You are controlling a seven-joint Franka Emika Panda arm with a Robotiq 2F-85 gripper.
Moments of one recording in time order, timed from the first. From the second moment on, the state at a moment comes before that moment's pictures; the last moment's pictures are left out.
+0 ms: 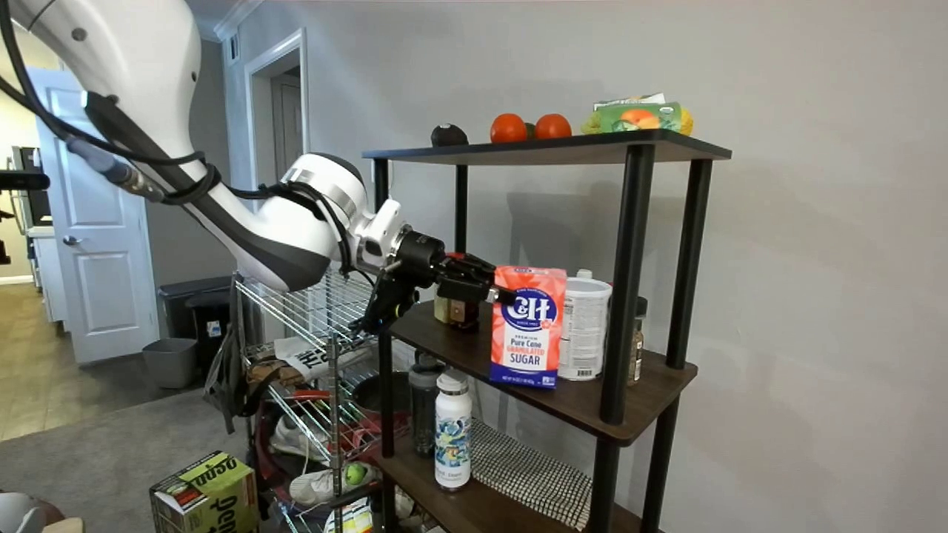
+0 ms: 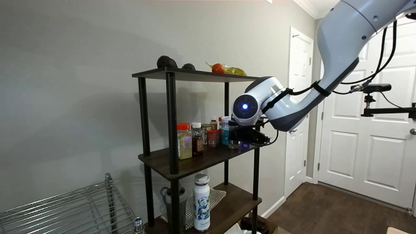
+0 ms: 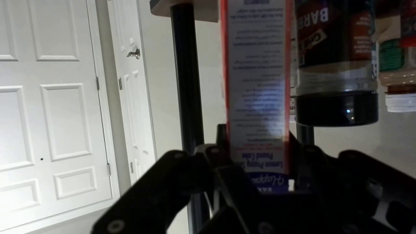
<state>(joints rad) 0.09 -0.05 0.04 -2.30 -1.69 2.12 2.35</state>
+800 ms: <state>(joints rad) 0.06 0.01 0.01 -2.24 -1.74 2.18 2.35</state>
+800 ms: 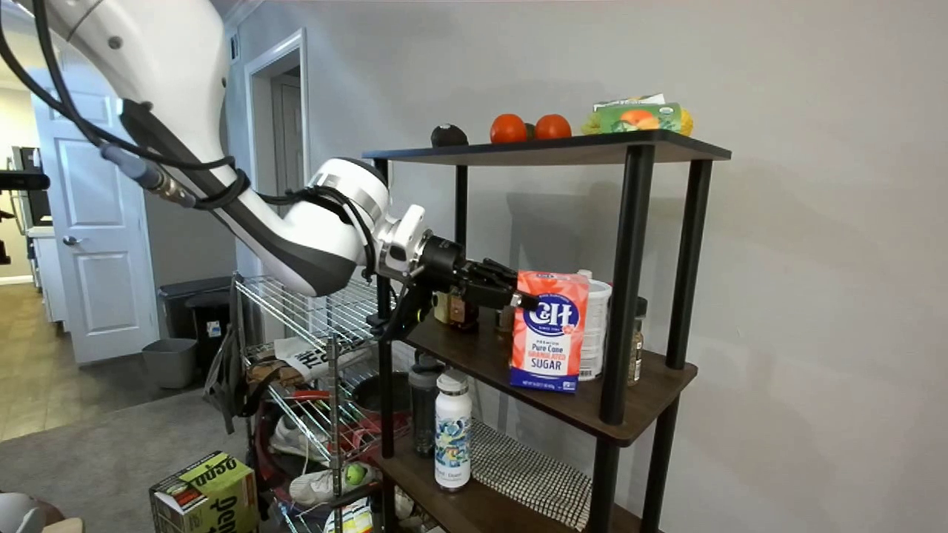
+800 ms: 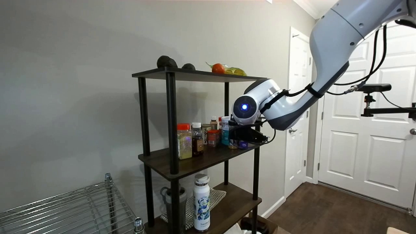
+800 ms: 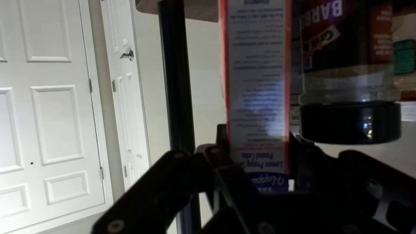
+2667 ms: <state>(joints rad) 0.04 0.07 0.02 -2.22 -1.81 2.19 2.35</state>
